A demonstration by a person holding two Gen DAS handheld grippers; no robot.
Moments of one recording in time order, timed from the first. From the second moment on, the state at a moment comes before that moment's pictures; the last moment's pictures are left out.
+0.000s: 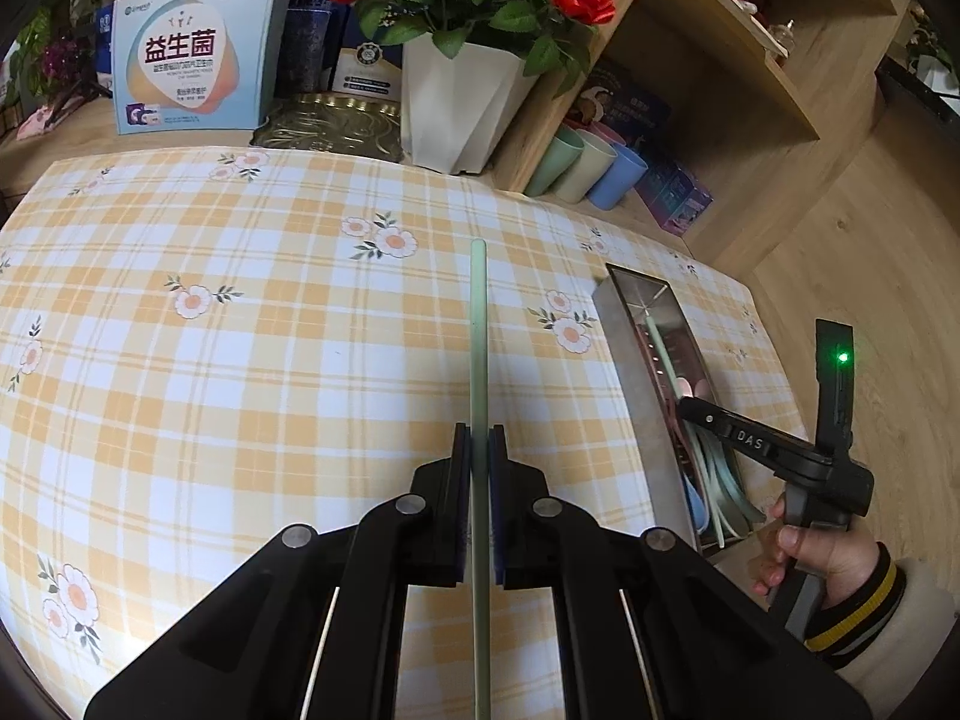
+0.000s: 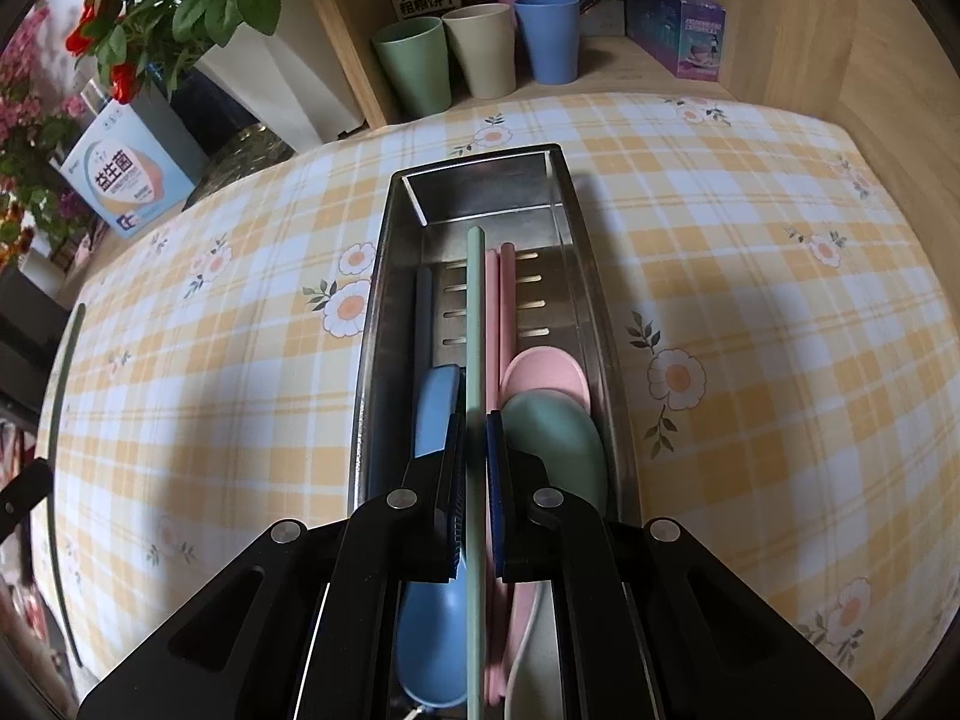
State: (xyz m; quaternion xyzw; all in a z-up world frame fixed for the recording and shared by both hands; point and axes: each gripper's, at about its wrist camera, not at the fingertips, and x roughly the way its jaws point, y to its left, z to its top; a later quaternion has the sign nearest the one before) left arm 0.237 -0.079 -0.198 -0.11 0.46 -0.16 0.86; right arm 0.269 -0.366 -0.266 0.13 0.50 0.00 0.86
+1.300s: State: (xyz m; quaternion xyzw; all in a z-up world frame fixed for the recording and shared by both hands) left arm 0.278 -0.267 -0.216 -0.16 0.53 -0.19 0.81; right arm 0.185 -0.480 -0.234 0.18 0.43 -0.03 0.89
